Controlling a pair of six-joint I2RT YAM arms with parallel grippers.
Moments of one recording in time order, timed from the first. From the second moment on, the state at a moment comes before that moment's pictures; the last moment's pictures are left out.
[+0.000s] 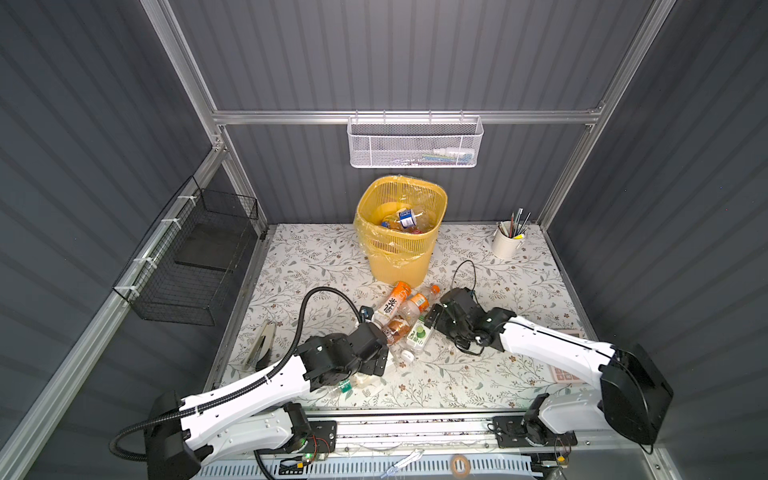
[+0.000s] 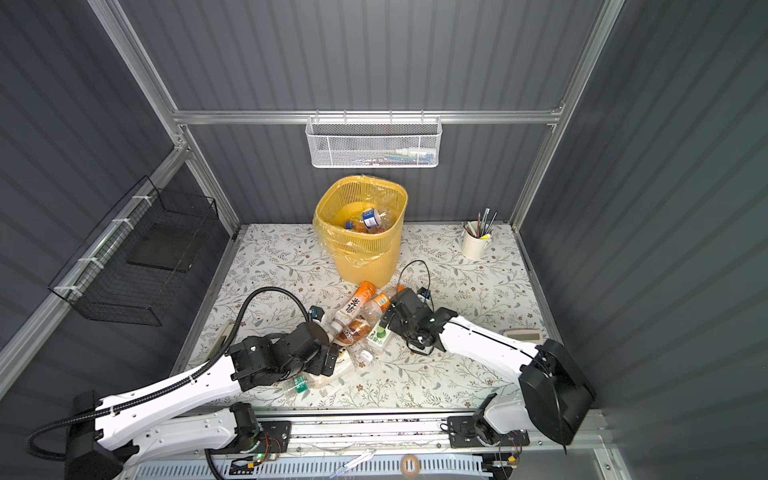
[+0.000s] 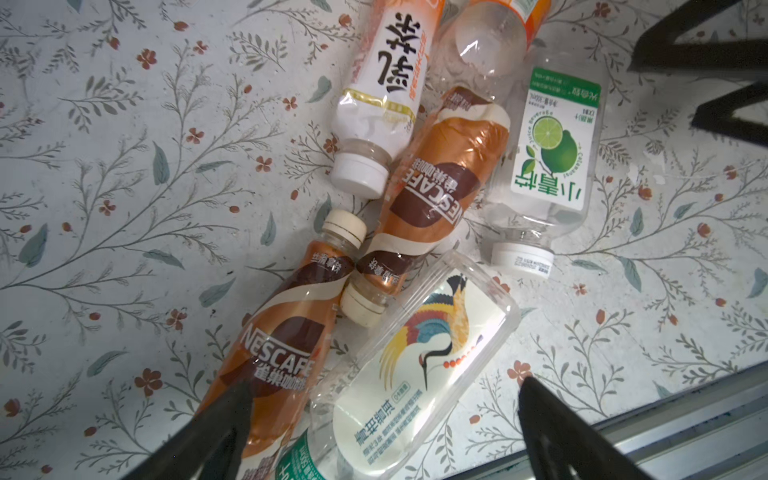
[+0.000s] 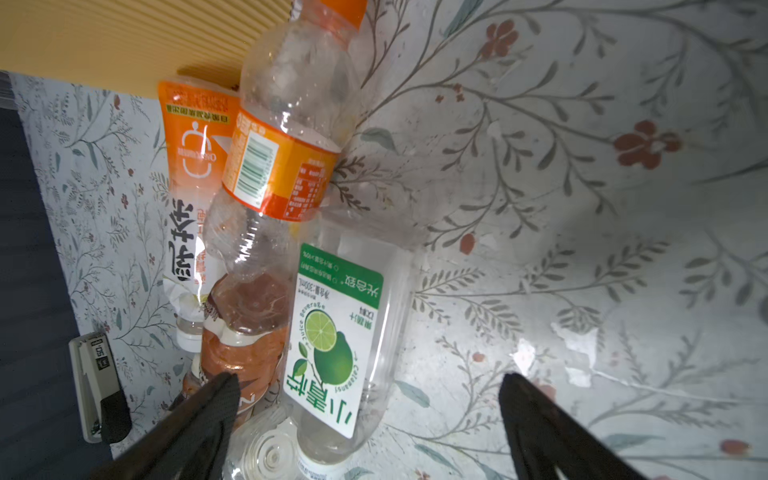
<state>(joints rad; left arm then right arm) -1.06 1.01 0.80 -0.85 -0.36 -0.63 0.79 1.41 0.85 -0.44 0.11 1.17</state>
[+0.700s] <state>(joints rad) -1.06 0.97 0.80 -0.87 -0.45 -0.64 0.88 1.66 0.98 -0.51 0.17 1.26</state>
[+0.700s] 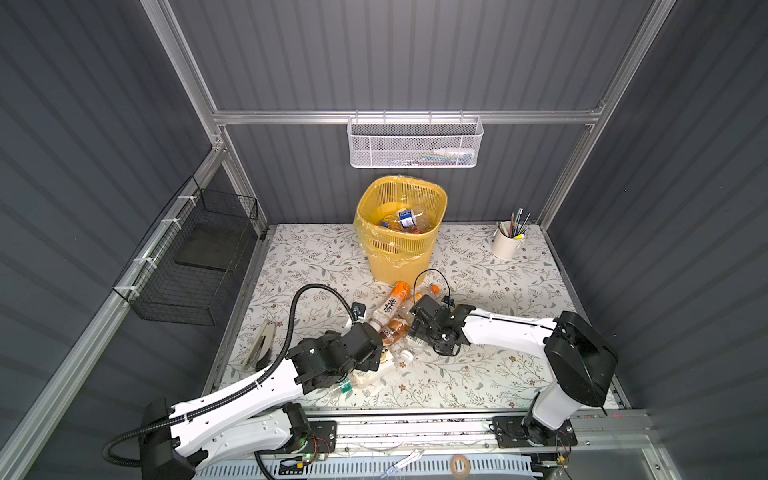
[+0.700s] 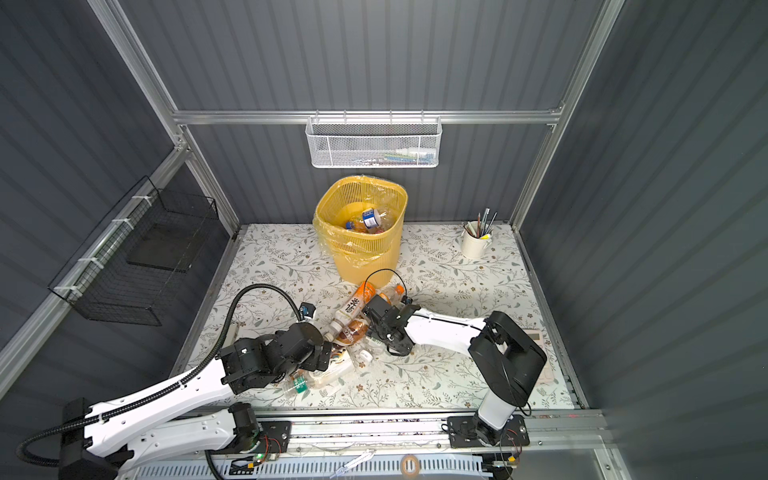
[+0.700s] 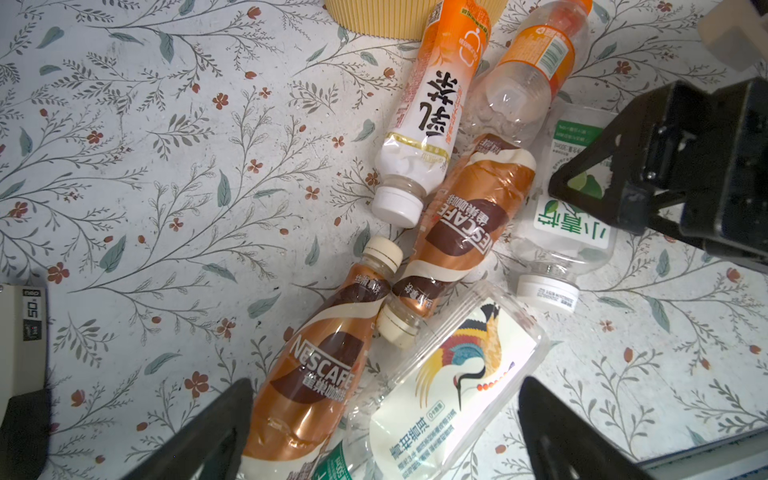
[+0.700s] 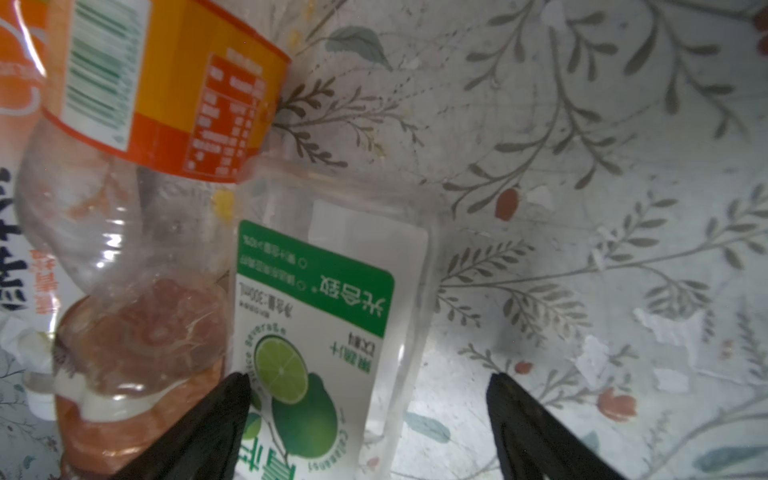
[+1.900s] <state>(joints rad) -1.06 1.03 0.80 -0.84 -0.45 -0.64 0.75 1.61 0.94 -0.59 0.18 1.13</state>
